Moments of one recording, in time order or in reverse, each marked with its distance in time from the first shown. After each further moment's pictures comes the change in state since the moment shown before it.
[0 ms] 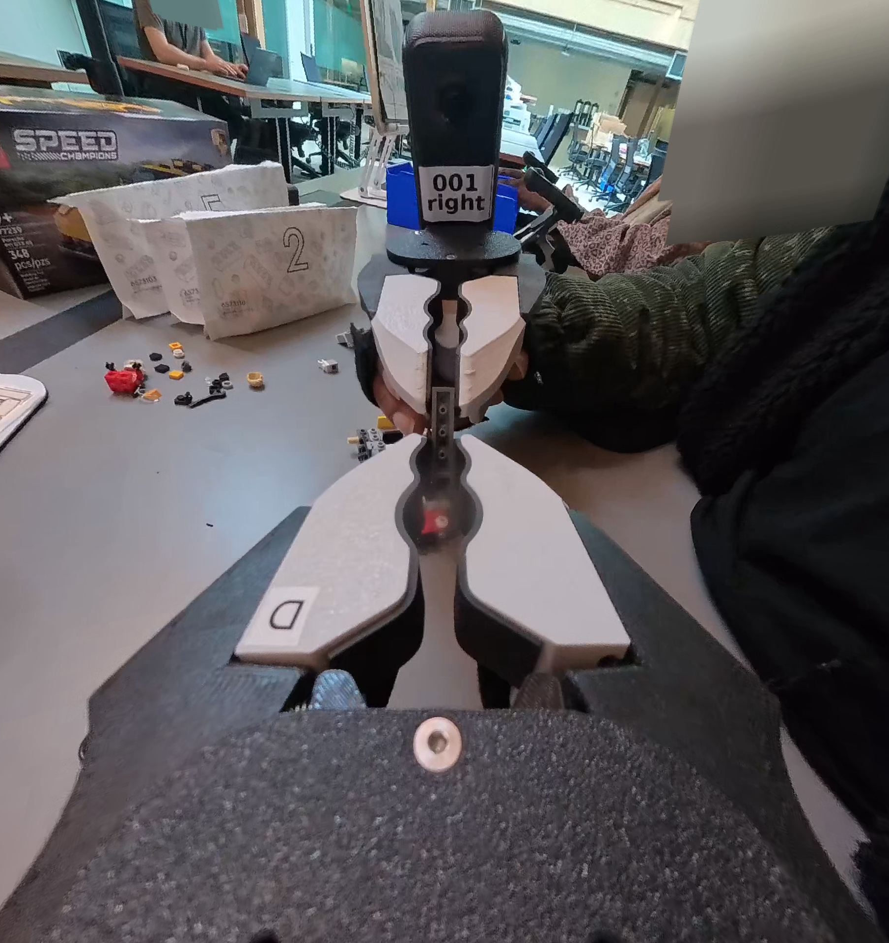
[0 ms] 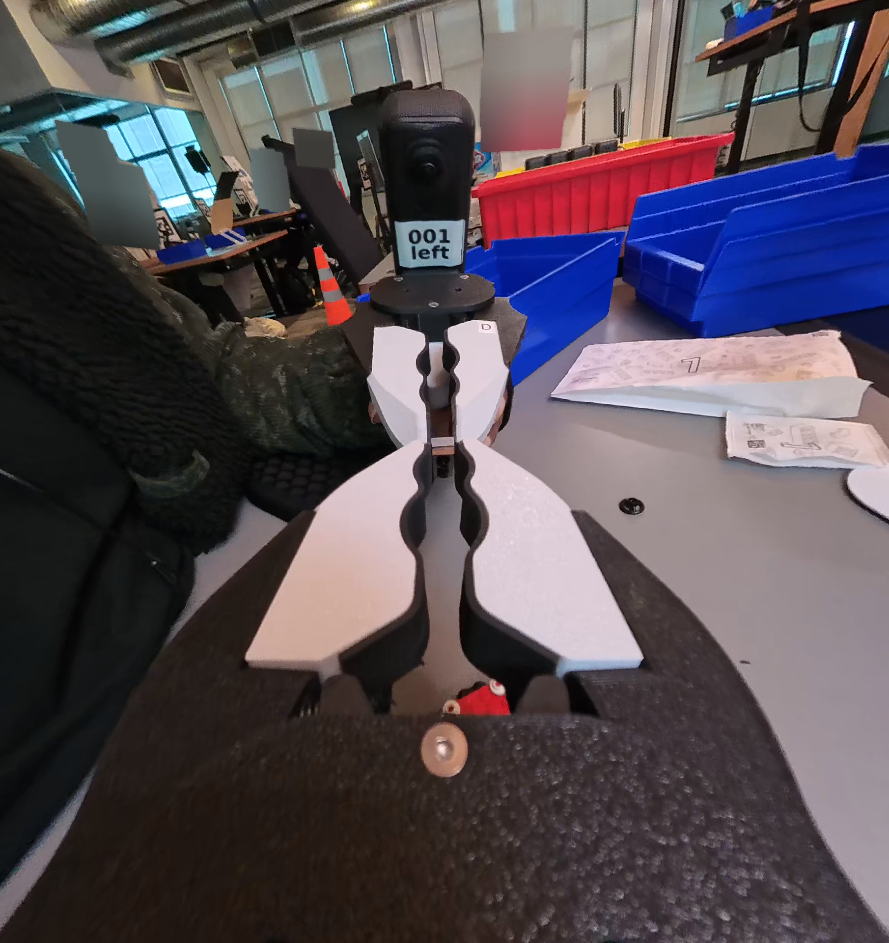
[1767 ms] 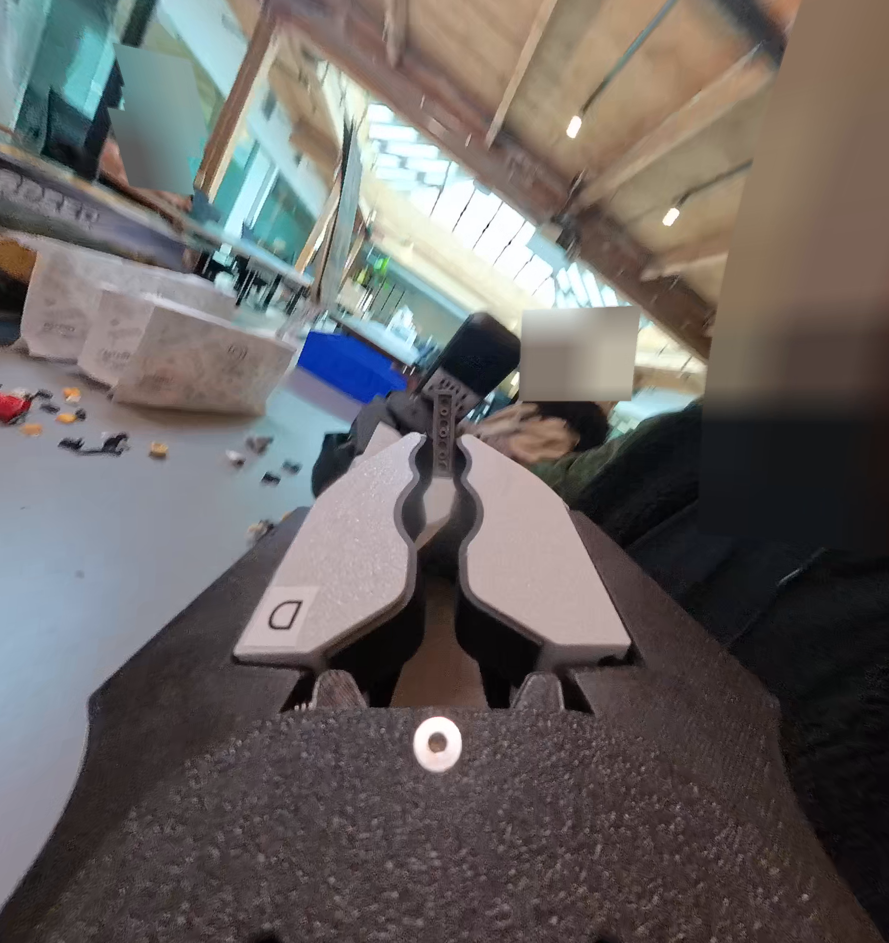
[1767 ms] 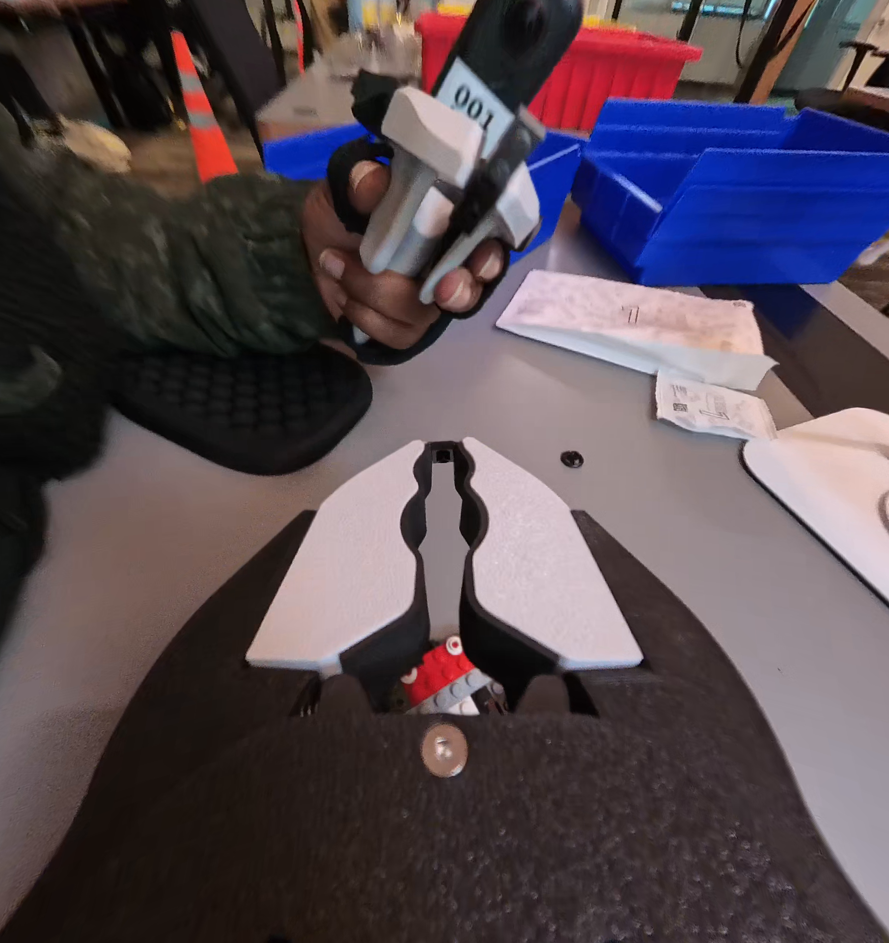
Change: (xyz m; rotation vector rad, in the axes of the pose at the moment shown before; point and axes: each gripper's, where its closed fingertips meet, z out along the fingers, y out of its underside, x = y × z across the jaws) left arm -0.006 -0.051 -0.045 0.373 0.209 -0.403; right arm 0.006 0.026 0.014 -0.232 0.181 -0.217
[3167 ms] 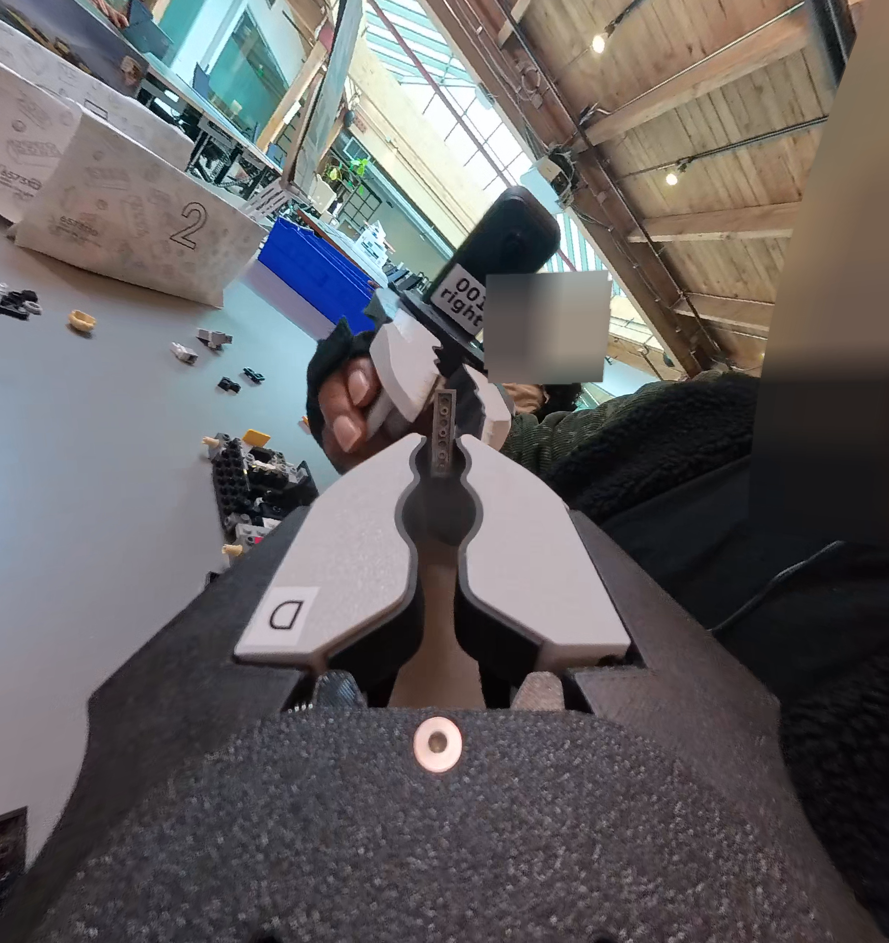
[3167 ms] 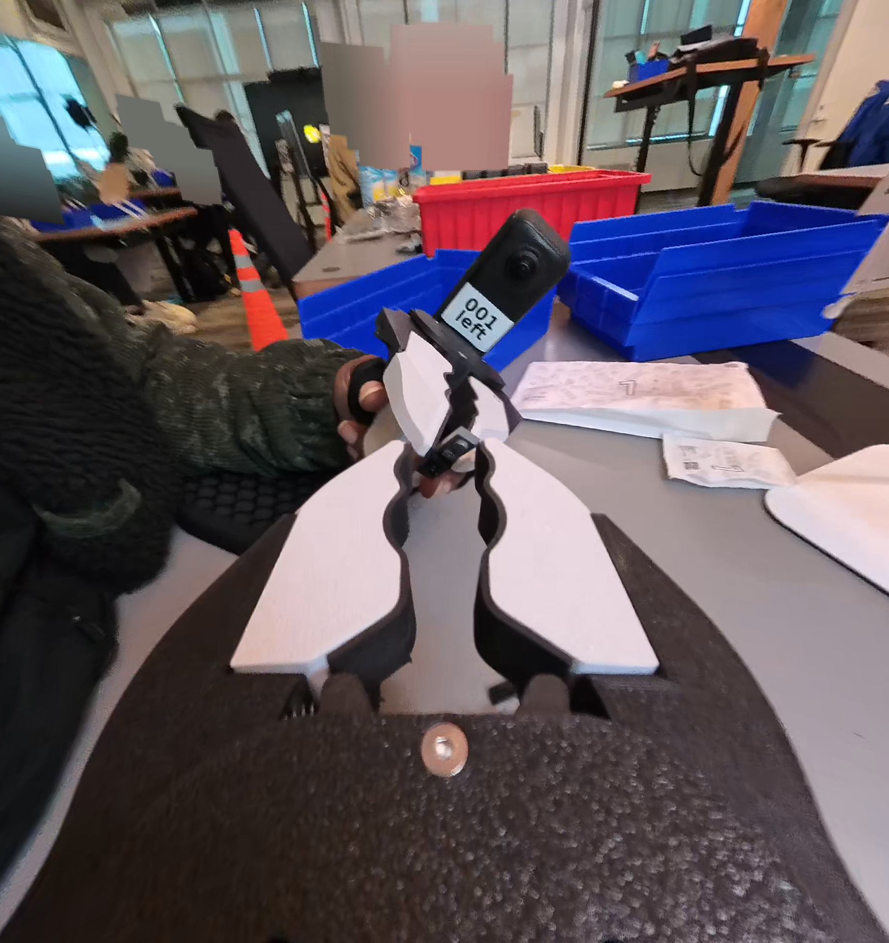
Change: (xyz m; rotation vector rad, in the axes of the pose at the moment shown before) left arm -0.014 0.044 0.017 -0.141 0.034 -0.190; right arm 0.002 -0.036 -0.007 0.220 -0.013 0.137
